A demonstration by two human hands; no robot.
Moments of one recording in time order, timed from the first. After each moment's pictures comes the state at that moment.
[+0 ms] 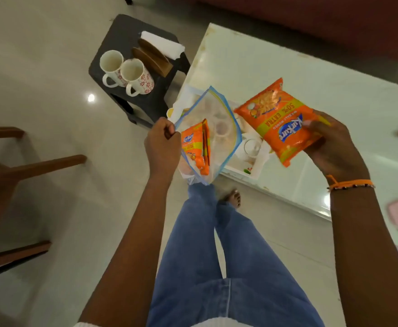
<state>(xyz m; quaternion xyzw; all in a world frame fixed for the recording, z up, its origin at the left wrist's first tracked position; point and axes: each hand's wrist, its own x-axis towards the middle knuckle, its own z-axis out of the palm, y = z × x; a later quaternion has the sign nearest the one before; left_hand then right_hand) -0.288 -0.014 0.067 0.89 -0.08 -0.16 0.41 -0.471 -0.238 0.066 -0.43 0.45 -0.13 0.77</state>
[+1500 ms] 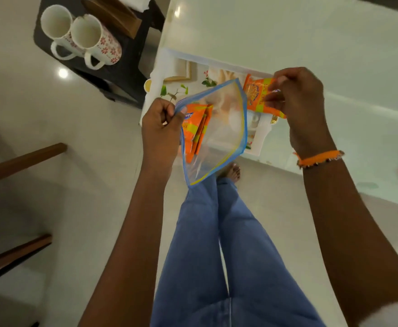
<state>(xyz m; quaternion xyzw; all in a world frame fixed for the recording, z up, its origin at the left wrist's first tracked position) -0.288 -0.032 0.037 0.83 -0.07 -0.29 0.46 -0.409 -0.202 0.023 -0.55 0.52 -0.15 0.63</state>
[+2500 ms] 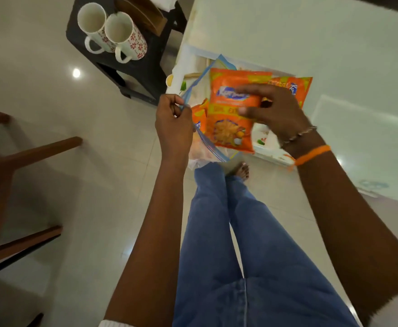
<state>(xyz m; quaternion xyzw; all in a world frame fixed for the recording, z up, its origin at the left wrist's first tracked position) -0.284 -0.006 0.034 0.82 0.00 -0.24 0.52 -0.390 -0.151 0.030 -0.67 0.36 -0.03 0.65</state>
